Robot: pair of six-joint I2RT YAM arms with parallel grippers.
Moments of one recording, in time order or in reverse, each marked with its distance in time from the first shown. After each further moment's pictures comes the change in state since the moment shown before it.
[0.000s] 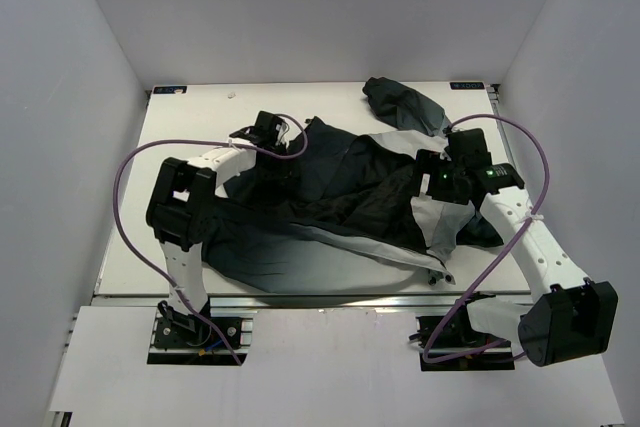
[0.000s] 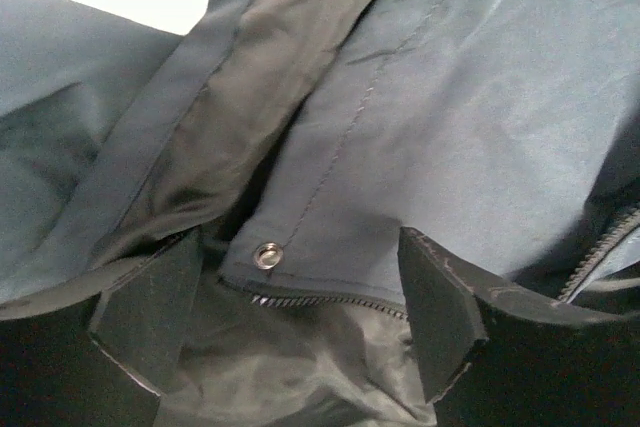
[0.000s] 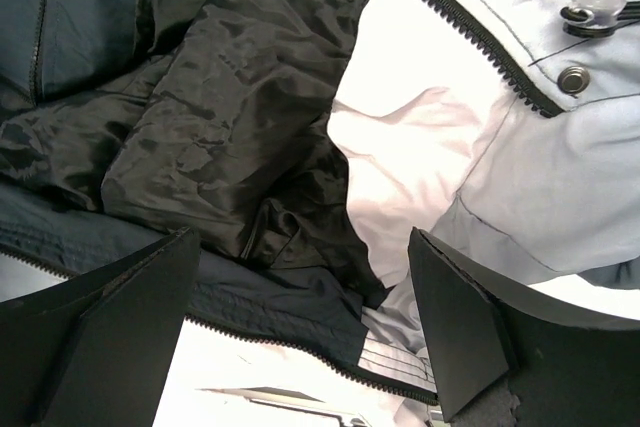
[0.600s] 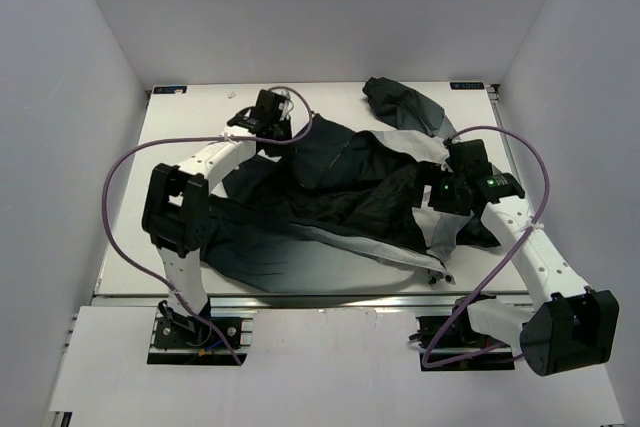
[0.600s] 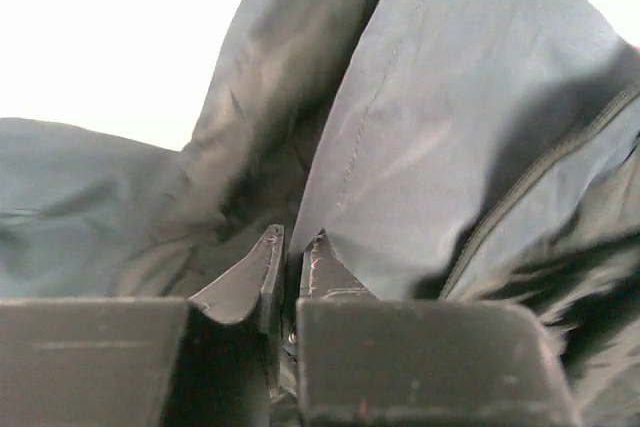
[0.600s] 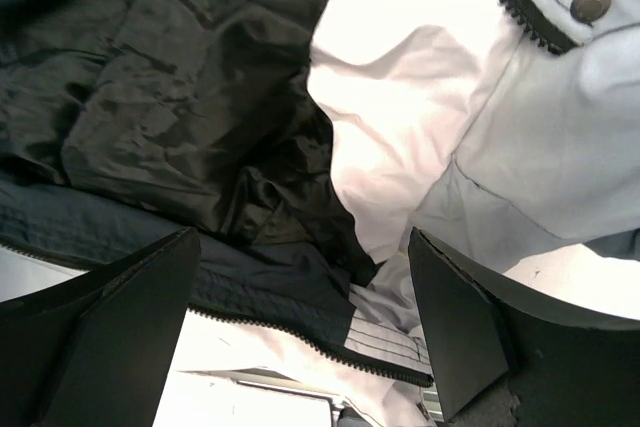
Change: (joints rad) left arm -0.027 -0.050 0.141 -0.012 -0.069 0.014; right arm -0.012 -0.049 -0.080 -0.011 -0.016 -0.009
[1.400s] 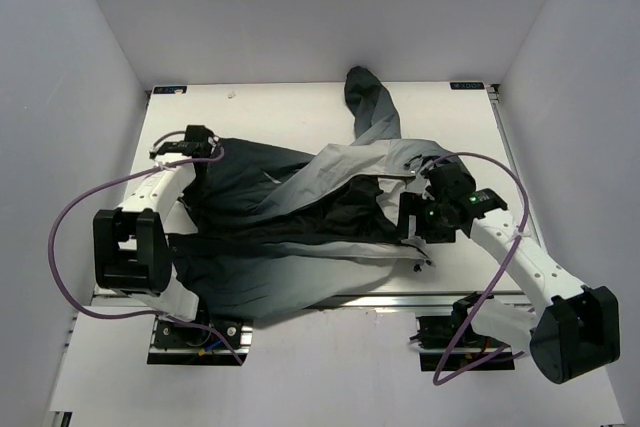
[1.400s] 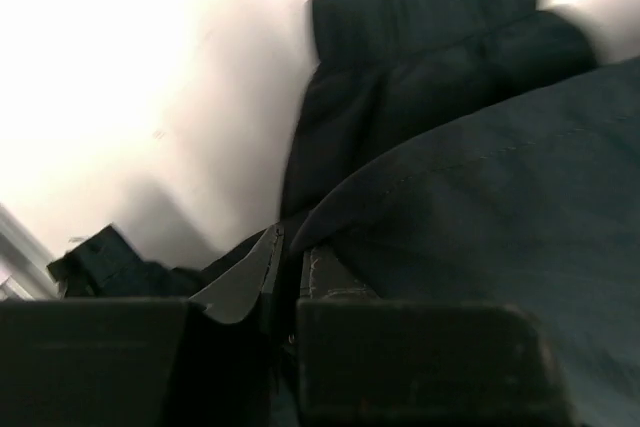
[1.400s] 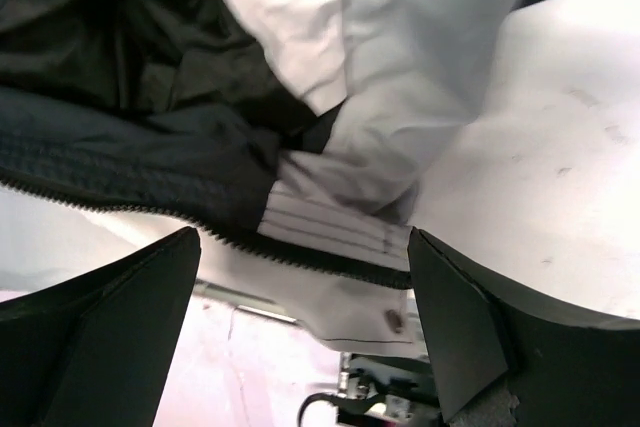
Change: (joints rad) left arm 0.334 -0.369 -0.357 -0.431 -0.531 -0.441; right arm 0.129 -0.034 -0.143 -0.047 -0.079 0.031
